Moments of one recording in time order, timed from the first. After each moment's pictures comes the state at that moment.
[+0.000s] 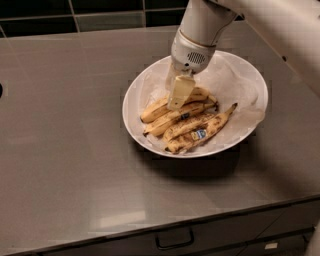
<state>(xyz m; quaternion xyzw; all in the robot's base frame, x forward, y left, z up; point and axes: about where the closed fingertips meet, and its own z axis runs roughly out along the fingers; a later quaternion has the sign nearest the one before) 0.565 -0.046 0.896 -0.70 0.70 0.10 0.12</state>
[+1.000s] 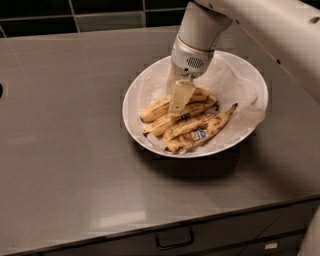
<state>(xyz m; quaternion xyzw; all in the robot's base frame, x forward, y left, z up) 0.566 -0.051 0.882 -0.70 0.70 0.09 0.10</state>
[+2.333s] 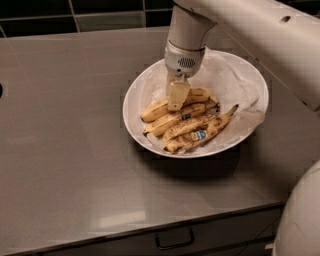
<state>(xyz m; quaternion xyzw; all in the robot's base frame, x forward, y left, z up) 0.578 -0.046 0.873 -0.71 0.70 0.05 0.06</state>
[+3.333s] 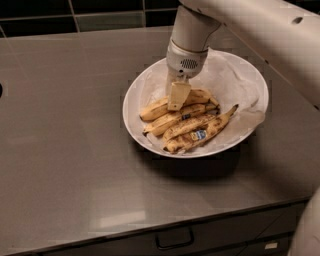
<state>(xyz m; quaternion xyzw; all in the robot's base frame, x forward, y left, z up) 0.577 -0.045 0.877 -0.71 0.70 0.05 0.09</state>
